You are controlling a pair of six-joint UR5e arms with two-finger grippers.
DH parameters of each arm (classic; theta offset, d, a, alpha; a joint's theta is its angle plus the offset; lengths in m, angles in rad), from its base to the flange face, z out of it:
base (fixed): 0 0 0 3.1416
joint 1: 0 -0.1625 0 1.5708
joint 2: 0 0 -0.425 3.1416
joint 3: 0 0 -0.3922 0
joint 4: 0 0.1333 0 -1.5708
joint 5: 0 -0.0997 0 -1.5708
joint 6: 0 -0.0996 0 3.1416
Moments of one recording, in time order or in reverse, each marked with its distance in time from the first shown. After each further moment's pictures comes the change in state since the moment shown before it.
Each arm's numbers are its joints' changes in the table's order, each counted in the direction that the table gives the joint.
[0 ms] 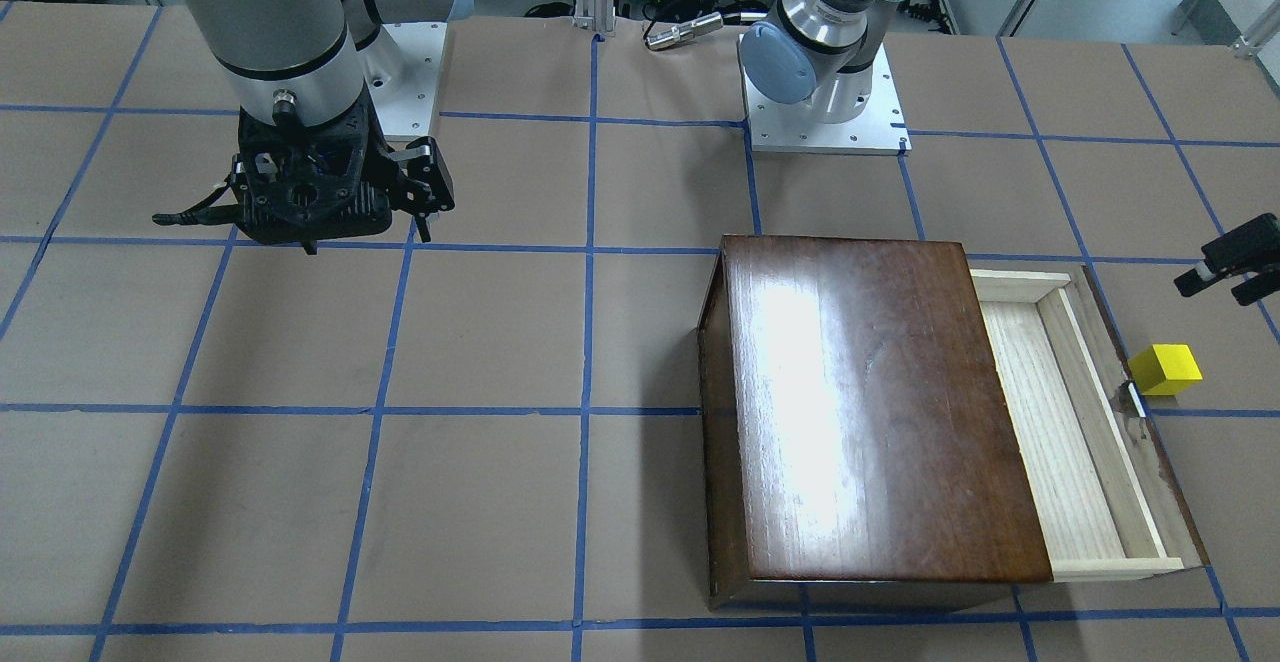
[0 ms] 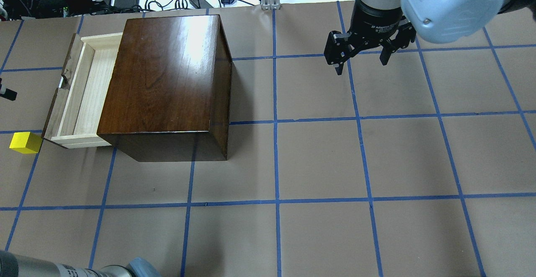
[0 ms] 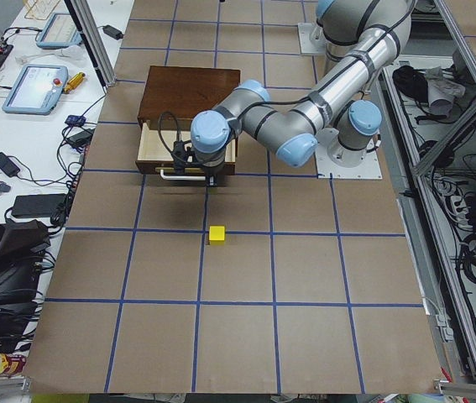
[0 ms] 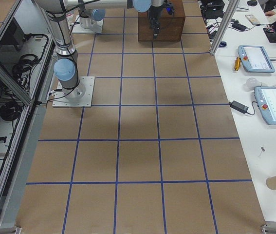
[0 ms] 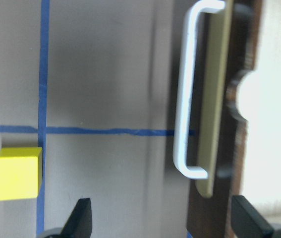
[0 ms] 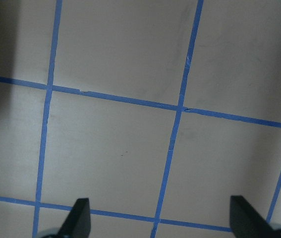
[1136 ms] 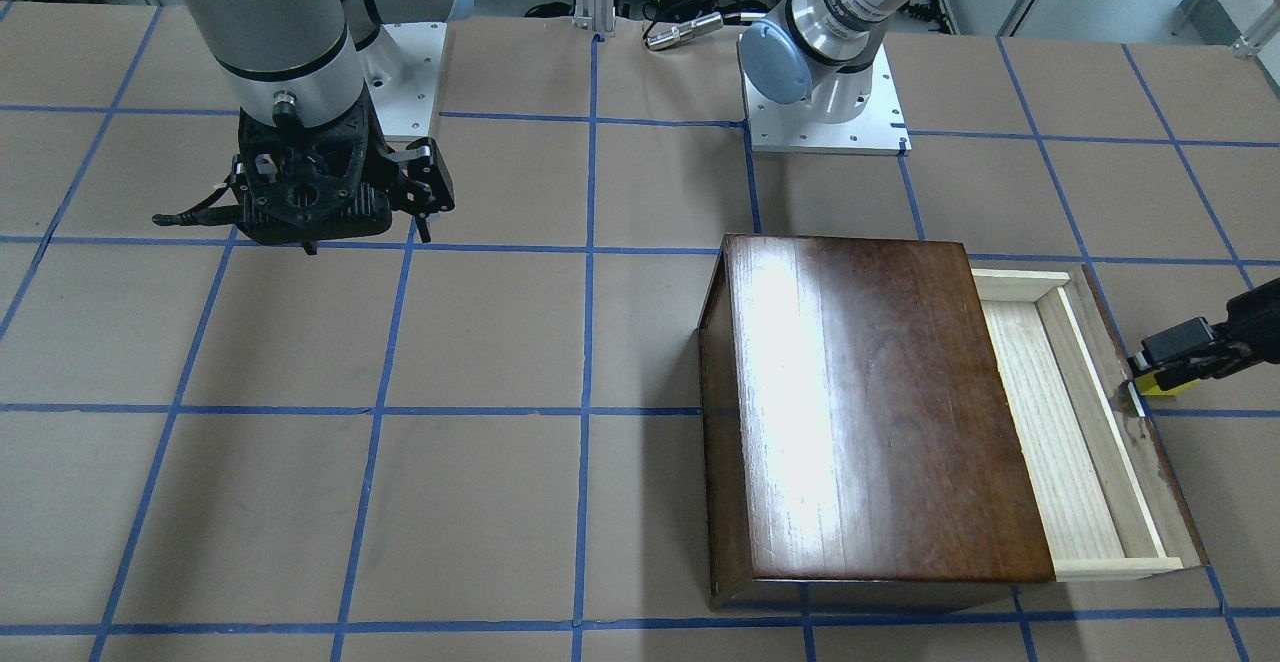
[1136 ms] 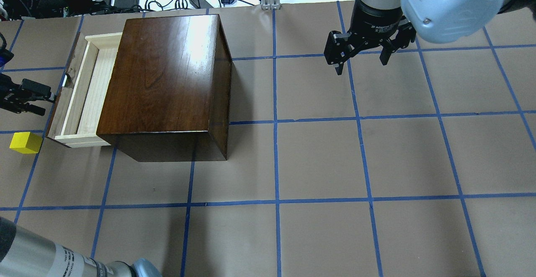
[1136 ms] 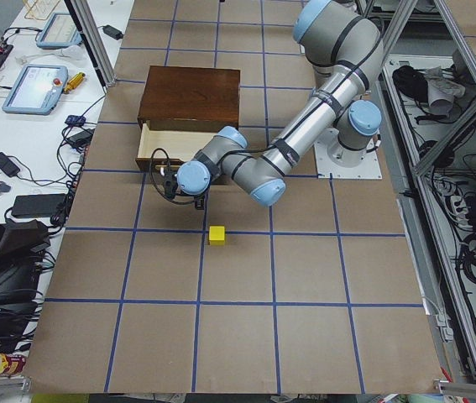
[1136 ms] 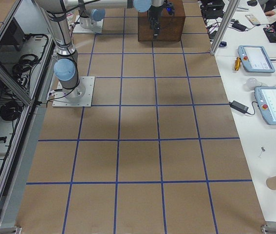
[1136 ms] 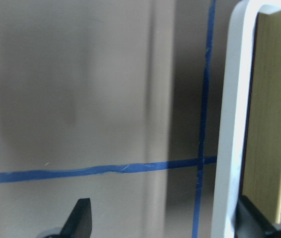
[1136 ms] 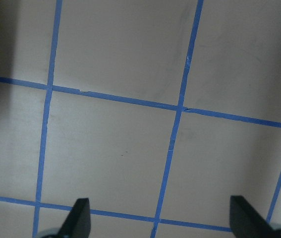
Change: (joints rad) left arm 0.007 0.258 -0.029 0.171 0.123 -0.003; right arm 0.000 0.000 0.000 0.000 0.000 -0.001
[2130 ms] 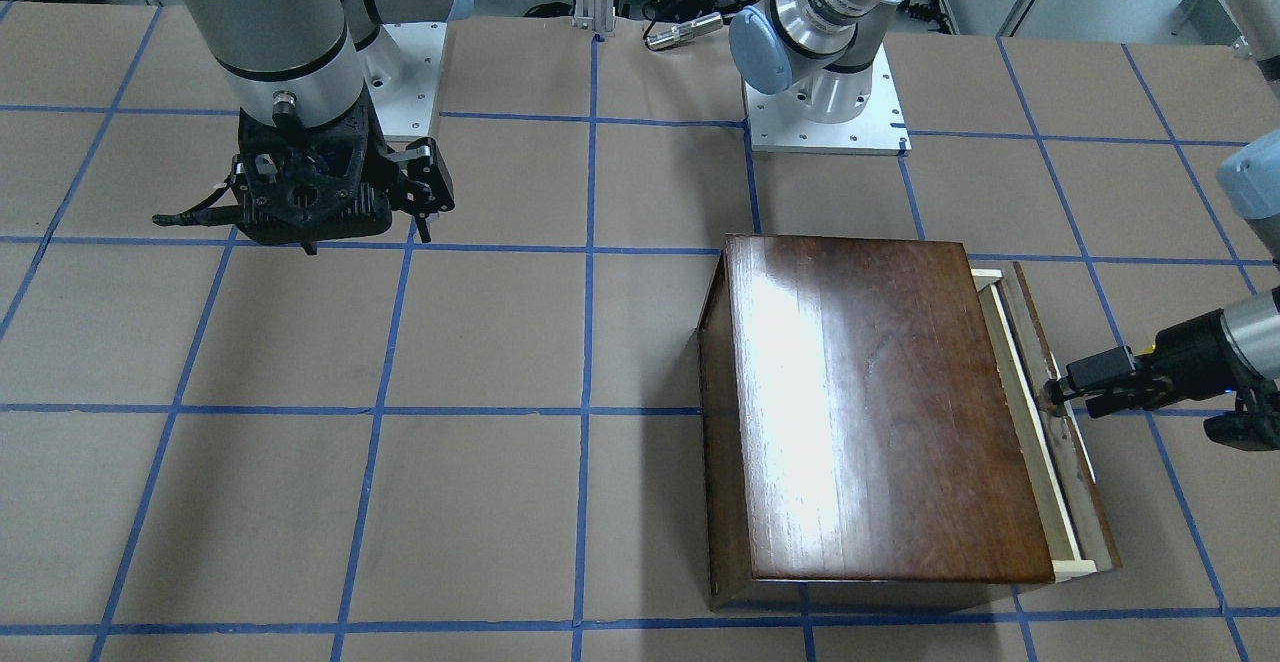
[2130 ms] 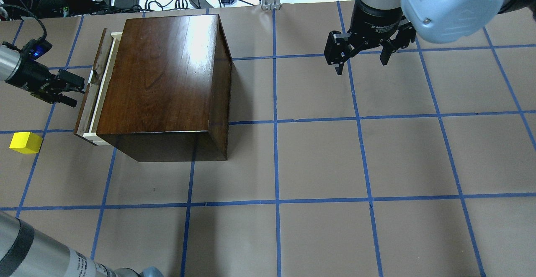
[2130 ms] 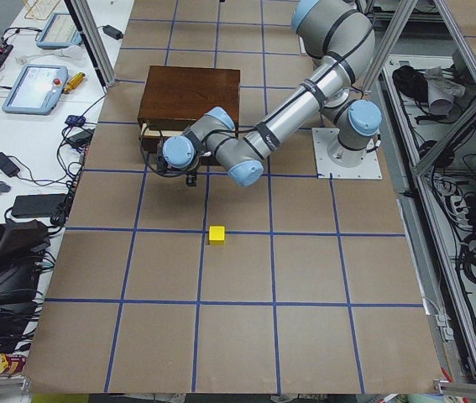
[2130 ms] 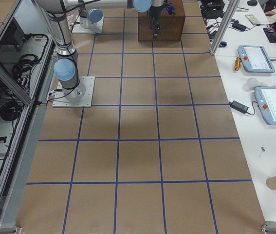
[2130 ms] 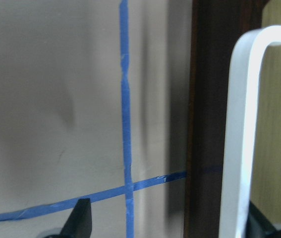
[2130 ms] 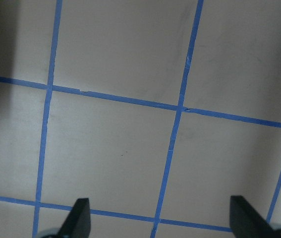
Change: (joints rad) left arm 0.136 0.002 -0.015 -0.002 0.016 0.059; right arm 0.000 0.000 0.000 0.000 0.000 0.001
